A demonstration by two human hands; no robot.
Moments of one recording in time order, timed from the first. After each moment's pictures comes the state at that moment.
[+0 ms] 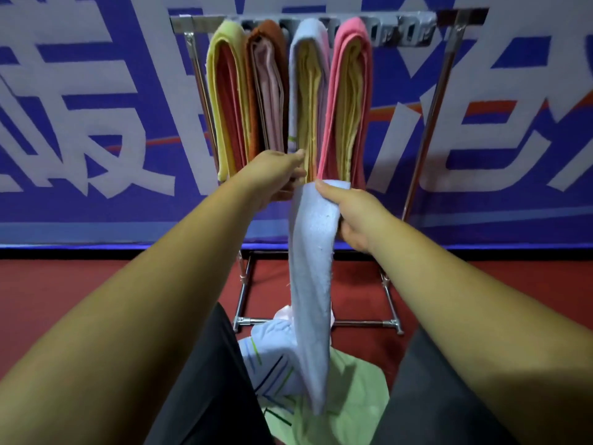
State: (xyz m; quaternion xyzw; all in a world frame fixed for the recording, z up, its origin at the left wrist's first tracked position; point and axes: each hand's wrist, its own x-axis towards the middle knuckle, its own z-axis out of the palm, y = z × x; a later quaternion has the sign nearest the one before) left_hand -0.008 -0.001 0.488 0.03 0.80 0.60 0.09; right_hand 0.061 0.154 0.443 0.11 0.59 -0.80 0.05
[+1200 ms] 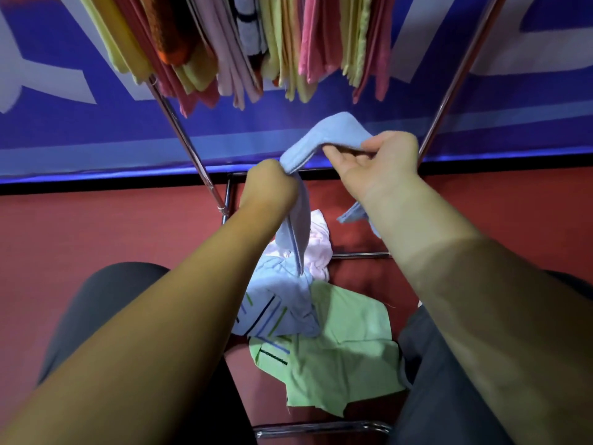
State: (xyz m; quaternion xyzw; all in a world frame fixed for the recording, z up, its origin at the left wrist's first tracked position) left_hand -0.076 0.046 0.262 -0.03 0.95 0.29 0.05; right_hand -0.049 0.201 0.311 0.30 0.15 -0.94 -0.04
